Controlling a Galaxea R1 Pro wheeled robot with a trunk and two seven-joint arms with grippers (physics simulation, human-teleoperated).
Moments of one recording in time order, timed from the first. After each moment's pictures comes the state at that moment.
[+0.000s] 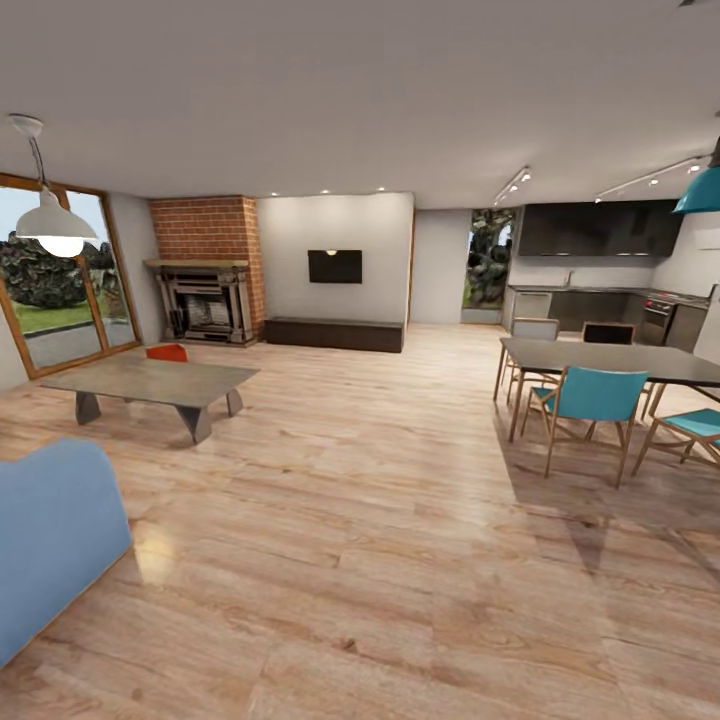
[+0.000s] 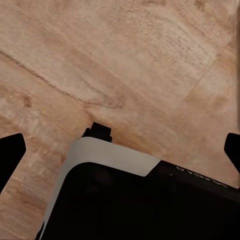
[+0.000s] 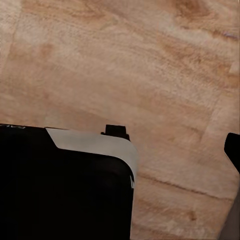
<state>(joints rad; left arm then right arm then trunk) -0.25 0.02 -0.09 0.00 0.48 0.00 0.06 -0.15 -0.01 0.23 0.03 -0.12 -0.18 -0.03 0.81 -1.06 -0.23</state>
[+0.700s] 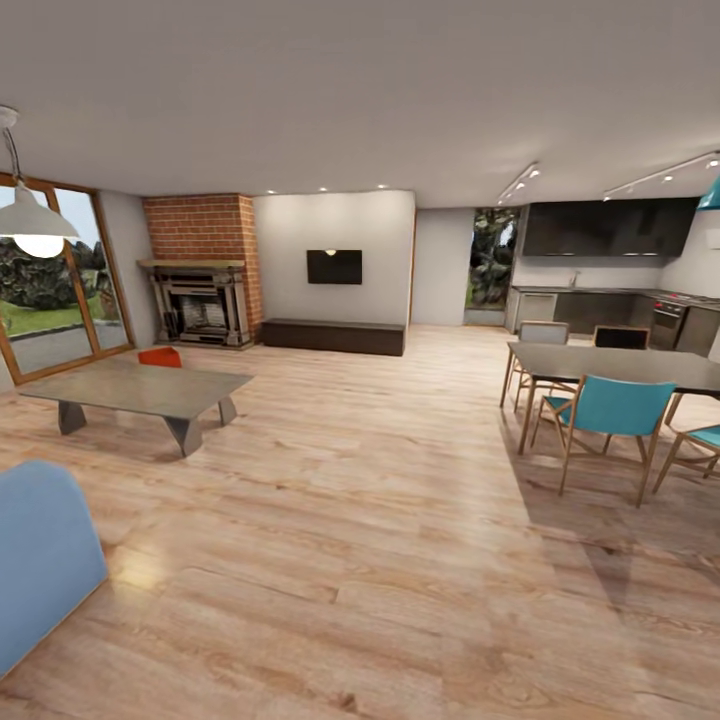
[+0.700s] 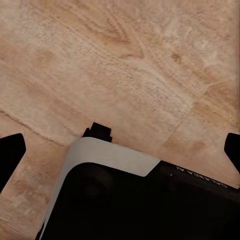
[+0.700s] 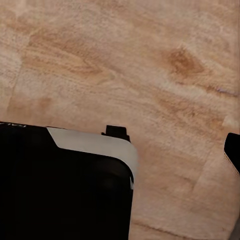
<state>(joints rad) -0.25 0.02 -0.09 0.00 0.48 0.00 0.06 -0.15 -0.01 0.24 0.03 -0.10 -0.18 -0.02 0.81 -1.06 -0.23</state>
